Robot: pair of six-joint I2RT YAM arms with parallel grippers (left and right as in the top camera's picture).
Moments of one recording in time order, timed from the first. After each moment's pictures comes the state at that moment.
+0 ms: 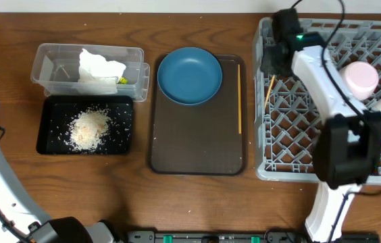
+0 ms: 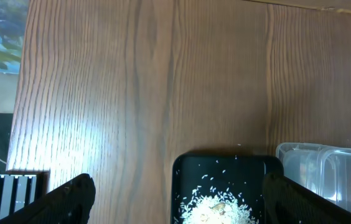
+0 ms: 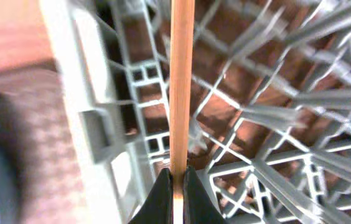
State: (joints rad) left arm 0.64 1.49 1.63 -1.28 -0.37 -0.94; right arm 0.18 2.06 1.79 -0.88 0.14 0.43
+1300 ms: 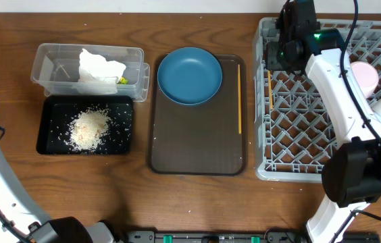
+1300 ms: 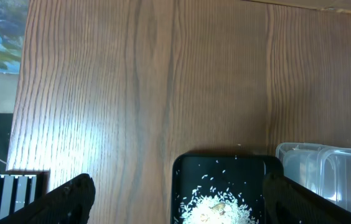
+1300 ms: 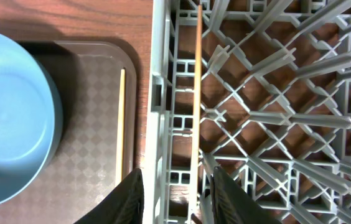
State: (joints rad) left arm 0.64 1.49 1.63 -1.28 -0.37 -0.94; right arm 0.18 1.94 1.79 -0.94 0.02 0.19
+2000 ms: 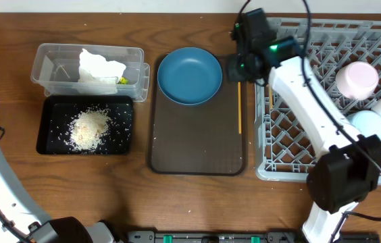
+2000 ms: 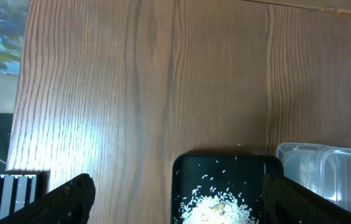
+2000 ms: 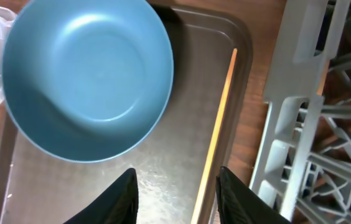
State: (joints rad) left arm 0.64 1.49 1.63 -1.28 -0.37 -0.94; right arm 0.41 1.95 1.79 -0.94 0.00 0.26
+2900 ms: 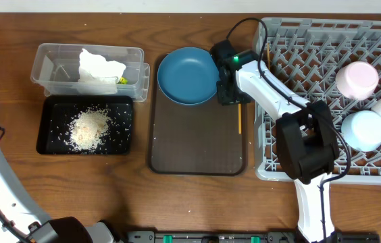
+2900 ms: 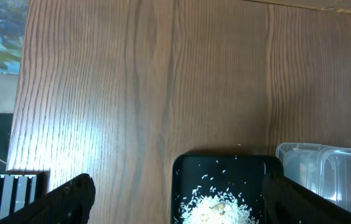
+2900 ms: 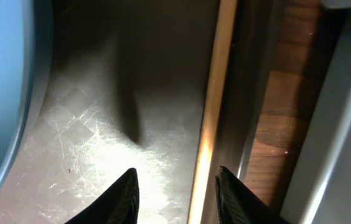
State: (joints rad) left arm 0.64 1.49 1.63 -1.28 -0.37 -0.94; right arm 0.46 2.24 1.78 -1.01 0.16 0.41
